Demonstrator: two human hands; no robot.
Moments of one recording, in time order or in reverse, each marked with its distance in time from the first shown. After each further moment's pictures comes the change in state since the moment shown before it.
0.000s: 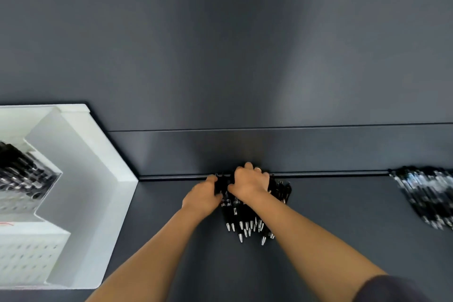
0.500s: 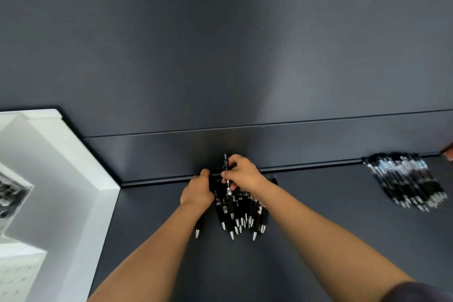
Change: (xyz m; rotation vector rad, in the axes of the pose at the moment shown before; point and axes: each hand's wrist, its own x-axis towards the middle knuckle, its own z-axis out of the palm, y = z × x) left_hand 0.018 0.013 0.009 -0.007 0.029 0.001; right_hand -0.012 0.021 -0.024 0.884 -0.103 0.005
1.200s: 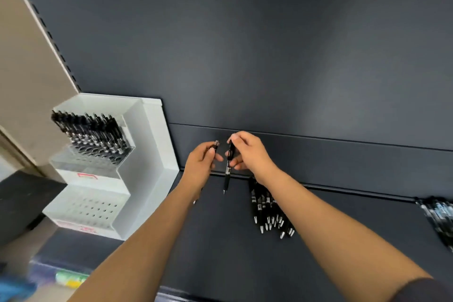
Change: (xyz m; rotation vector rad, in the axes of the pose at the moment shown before) left_hand -0.099 -0.026 -0.090 -0.941 0.503 0.193; right_hand -0.060 -0.103 0.030 0.327 -0.093 -0.313
